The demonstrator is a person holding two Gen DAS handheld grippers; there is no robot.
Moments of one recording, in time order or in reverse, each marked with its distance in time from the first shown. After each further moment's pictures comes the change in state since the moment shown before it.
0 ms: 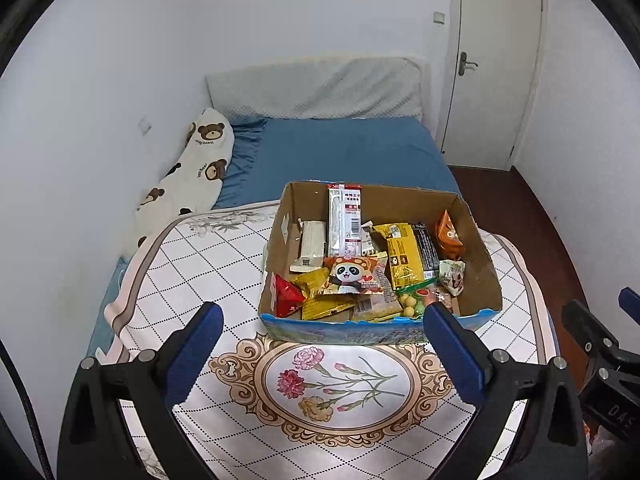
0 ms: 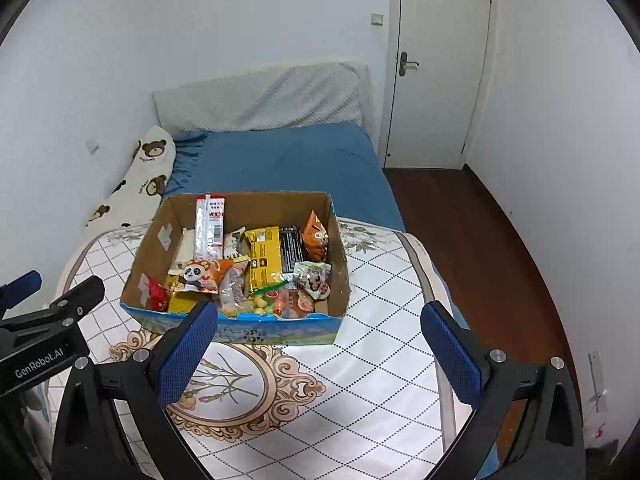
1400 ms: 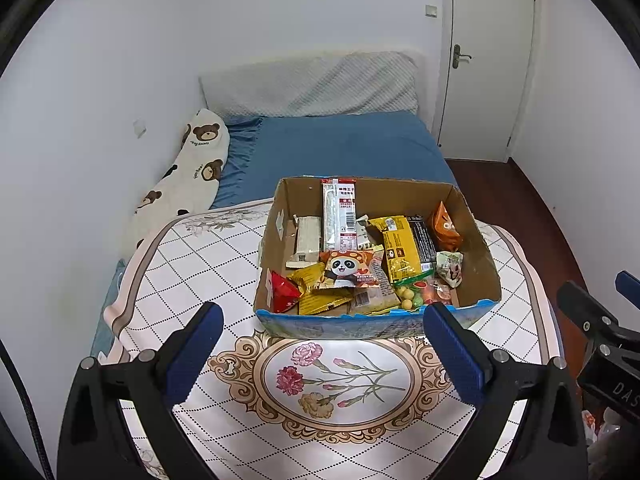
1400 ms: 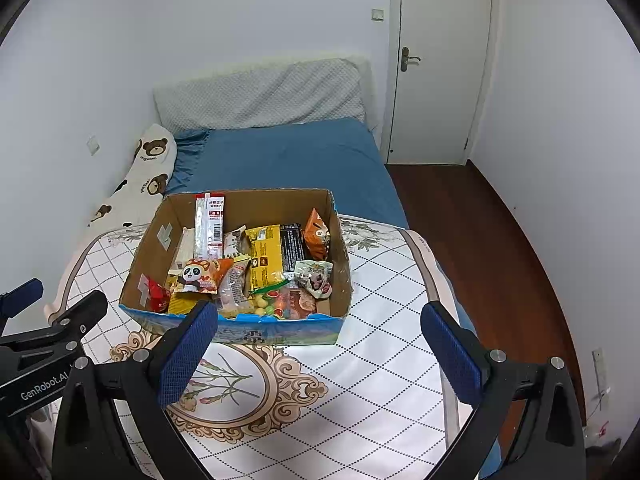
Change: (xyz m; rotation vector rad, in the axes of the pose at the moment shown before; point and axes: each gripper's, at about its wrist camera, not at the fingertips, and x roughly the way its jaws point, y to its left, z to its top) left arm -0.001 -0.005 -0.005 0.039 0.012 -0.015; right arm 0.007 -0.003 0.000 0.011 0.010 0.015
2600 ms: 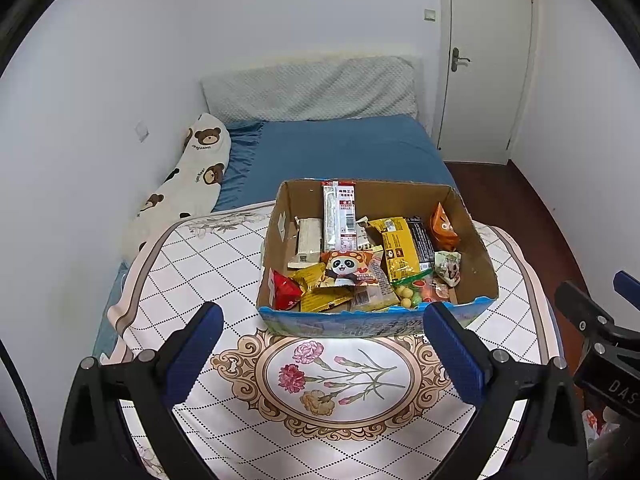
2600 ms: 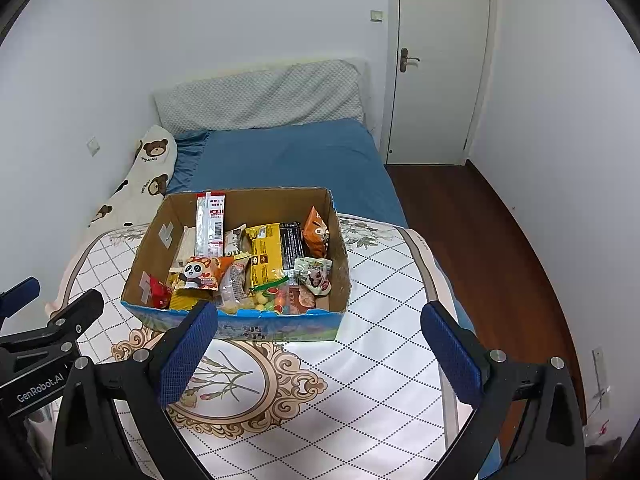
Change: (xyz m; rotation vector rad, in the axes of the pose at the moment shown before) left arm -0.010 0.003 -0.007 0.014 -0.017 -0.005; right arm -0.009 -0.001 -0.005 0.011 -0.003 -0.010
